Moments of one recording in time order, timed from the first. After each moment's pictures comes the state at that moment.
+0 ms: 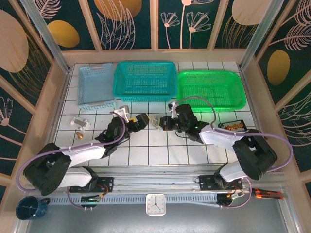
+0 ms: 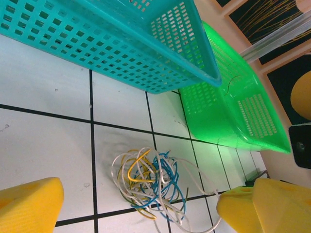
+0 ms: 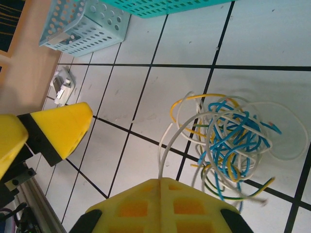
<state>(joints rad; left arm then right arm) -0.69 1.30 0.40 0.56 -0.06 -0.90 0.70 1.43 0.65 0.21 -0.30 0.67</state>
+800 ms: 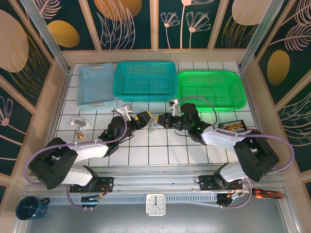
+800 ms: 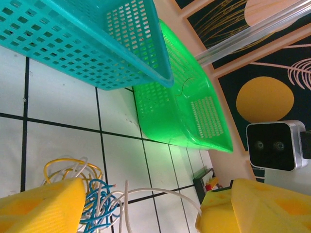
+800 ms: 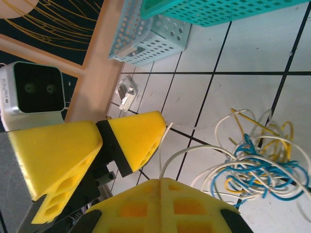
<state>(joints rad) -0.69 1.38 0.40 0.77 0.07 -1.04 0.67 1.41 0.61 0.42 -0.49 0.83</state>
